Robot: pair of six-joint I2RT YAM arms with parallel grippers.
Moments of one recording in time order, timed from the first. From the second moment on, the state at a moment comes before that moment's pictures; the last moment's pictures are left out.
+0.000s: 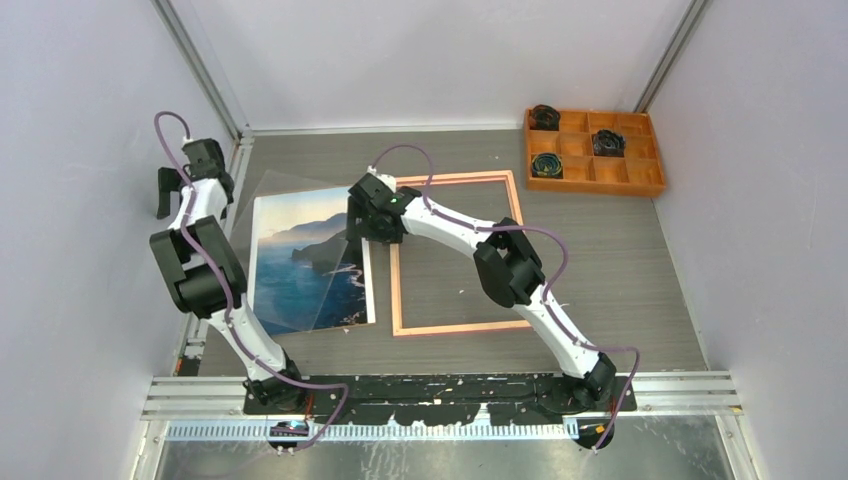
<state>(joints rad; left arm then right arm) 0.38 1.86 1.45 -0.38 -0.68 0.38 0.88 2.47 2.17 -0.65 0.11 0.82</state>
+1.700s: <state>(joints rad) 0.28 1.92 1.31 -0.48 -0.38 0.33 0.90 2.40 1.94 -0.34 -0.08 1.06</state>
